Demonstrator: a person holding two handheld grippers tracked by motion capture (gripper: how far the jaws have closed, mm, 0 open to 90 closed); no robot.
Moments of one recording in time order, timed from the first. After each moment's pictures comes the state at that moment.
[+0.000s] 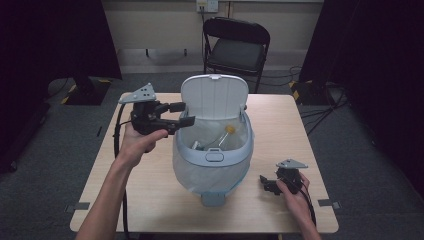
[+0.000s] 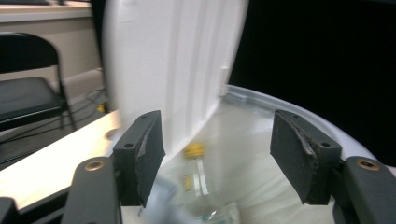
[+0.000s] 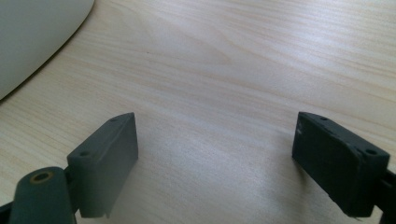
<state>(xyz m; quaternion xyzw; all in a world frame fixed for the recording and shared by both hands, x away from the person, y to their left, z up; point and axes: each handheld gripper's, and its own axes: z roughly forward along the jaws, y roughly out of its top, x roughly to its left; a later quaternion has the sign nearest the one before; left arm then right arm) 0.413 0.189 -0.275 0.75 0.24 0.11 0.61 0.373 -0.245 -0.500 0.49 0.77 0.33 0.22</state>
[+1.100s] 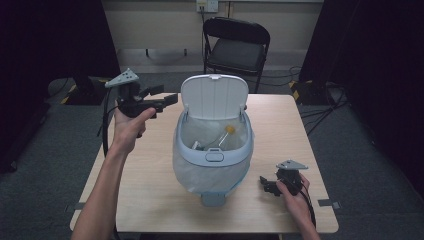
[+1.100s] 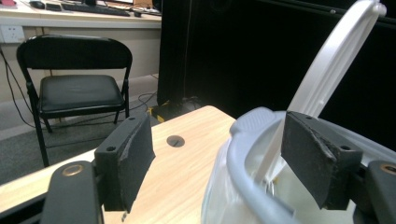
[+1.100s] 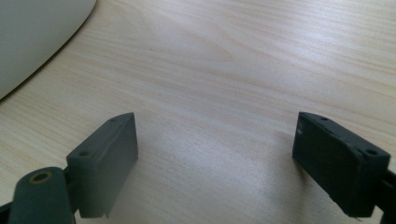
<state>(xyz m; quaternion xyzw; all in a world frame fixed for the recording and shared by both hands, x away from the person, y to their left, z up) 0.456 0.210 -0.263 0.70 0.33 0.16 0.61 0.370 -0.245 -0.500 0.49 0.77 0.33 0.22</state>
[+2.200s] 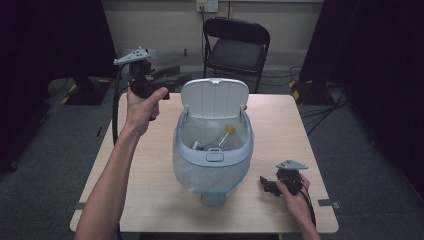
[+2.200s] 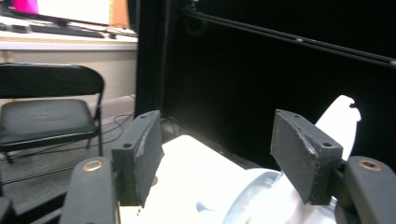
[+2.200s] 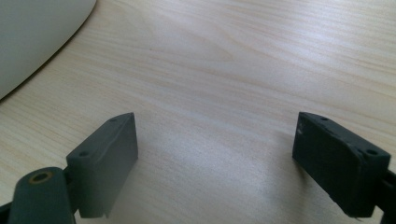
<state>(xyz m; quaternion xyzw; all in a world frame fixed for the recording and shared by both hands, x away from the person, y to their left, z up) 0.472 0.181 -0.229 0.69 0.29 0.13 0.65 0.370 -0.245 -0.500 0.49 0.77 0.33 0.22</state>
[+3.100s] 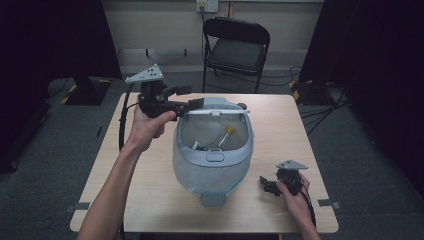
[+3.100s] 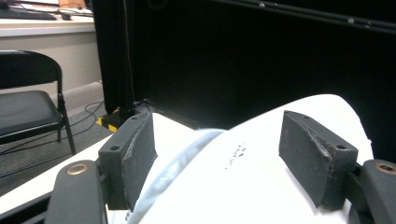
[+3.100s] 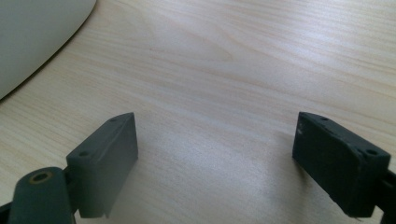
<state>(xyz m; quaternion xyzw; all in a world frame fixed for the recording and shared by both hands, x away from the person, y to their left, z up) 0.432 0.155 -0.243 0.74 0.23 0.10 0.62 0.370 -0.245 -0.500 0.49 0.77 0.33 0.22</state>
